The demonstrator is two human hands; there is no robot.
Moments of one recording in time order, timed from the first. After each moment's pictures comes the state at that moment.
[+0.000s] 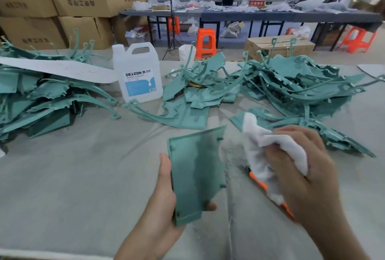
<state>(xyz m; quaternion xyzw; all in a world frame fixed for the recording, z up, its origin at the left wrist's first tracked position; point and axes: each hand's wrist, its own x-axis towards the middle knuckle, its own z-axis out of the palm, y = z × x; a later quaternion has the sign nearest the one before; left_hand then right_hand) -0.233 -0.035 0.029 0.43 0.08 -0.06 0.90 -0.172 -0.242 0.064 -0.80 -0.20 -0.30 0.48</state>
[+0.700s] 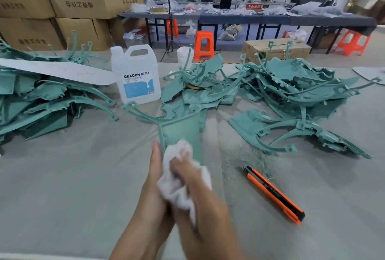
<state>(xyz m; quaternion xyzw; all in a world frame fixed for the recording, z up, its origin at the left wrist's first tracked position) -0.224 -0.039 0.048 0.42 0.11 0.01 0.90 -0.223 -0.128 0.029 -0.76 -0.28 -0.04 0.59</state>
